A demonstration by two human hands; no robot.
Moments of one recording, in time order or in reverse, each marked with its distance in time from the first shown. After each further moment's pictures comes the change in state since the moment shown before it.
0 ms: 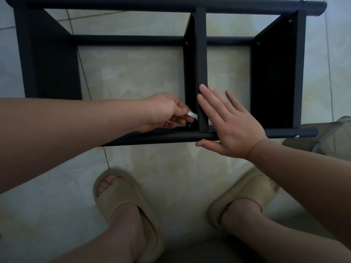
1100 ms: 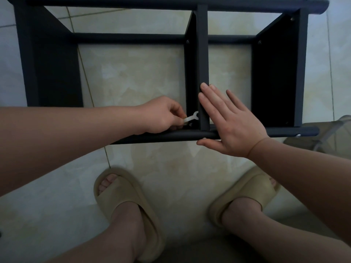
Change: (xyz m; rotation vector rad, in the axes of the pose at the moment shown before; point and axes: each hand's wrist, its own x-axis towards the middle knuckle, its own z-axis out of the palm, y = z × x) left_hand -0.009 -0.008 -0.004 0.495 0.079 0.146; right_hand 0.000 0.000 0.000 -0.002 -0.008 0.002
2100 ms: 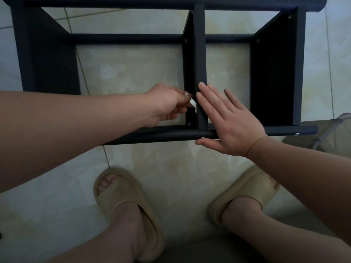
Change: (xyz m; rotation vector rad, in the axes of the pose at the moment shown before) left_hand 0.017 0.020 0.002 -0.629 0.141 -0.205; right_hand 0.000 0.000 -0.001 0.012 0.003 0.006
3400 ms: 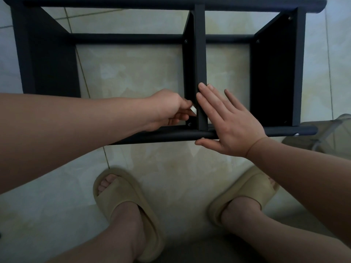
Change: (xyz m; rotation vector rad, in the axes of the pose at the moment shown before) left_hand -0.007 -0.002 0.005 0.028 -0.103 -0.045; right_hand 0.000 0.000 -0.001 -0.005 -0.001 -0.005
